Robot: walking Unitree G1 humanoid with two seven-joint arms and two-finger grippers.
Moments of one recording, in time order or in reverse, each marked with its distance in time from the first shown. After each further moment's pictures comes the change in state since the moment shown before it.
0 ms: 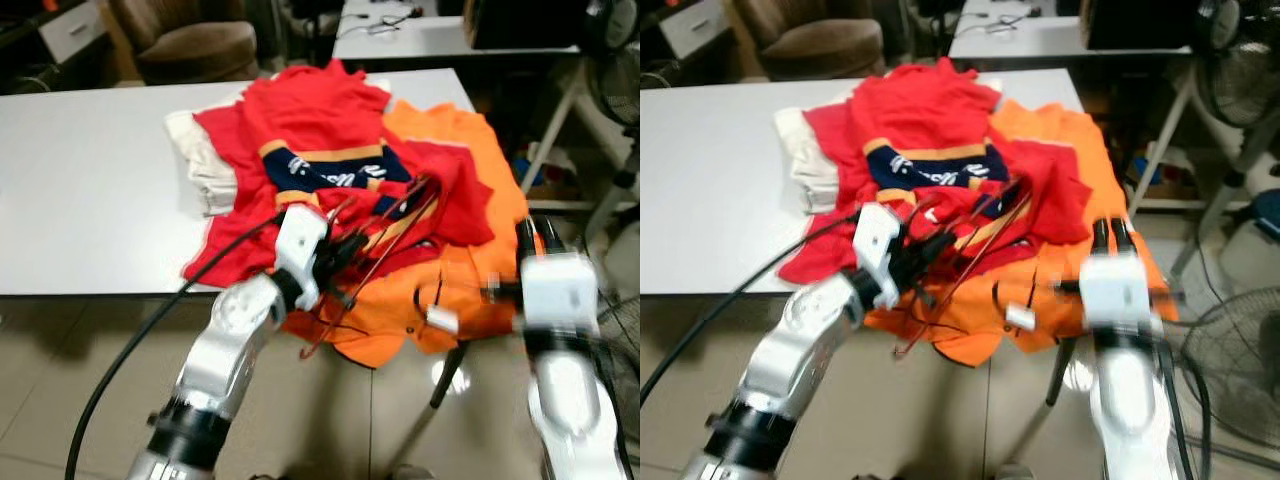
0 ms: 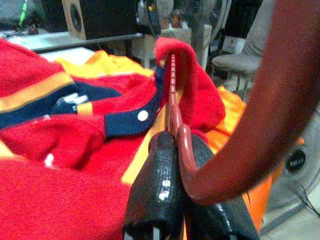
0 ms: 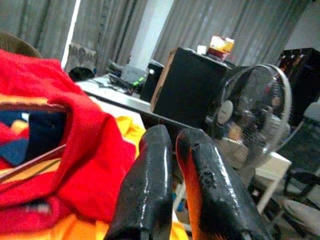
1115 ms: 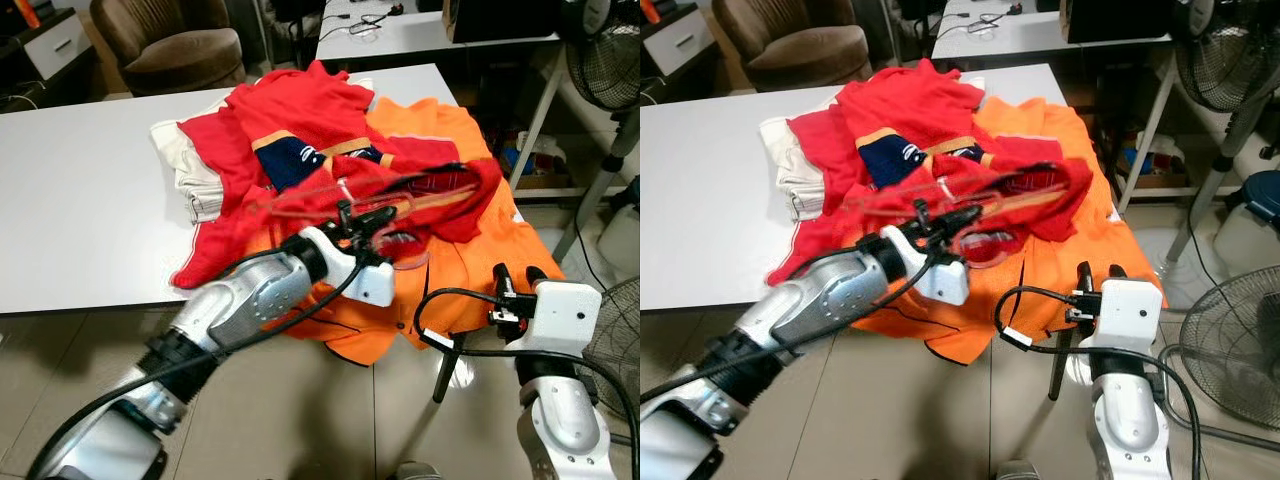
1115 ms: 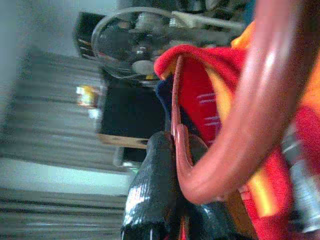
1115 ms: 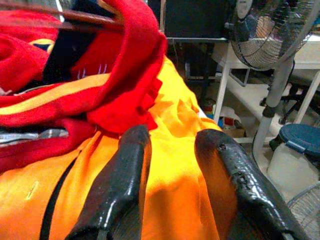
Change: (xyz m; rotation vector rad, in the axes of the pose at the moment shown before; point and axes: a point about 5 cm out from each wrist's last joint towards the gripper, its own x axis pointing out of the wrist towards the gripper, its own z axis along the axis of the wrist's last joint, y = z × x) left arm 0.028 0.001 0.032 1.426 -0.146 -0.039; right arm -0.007 0.011 -0.031 0.315 0.287 0.049
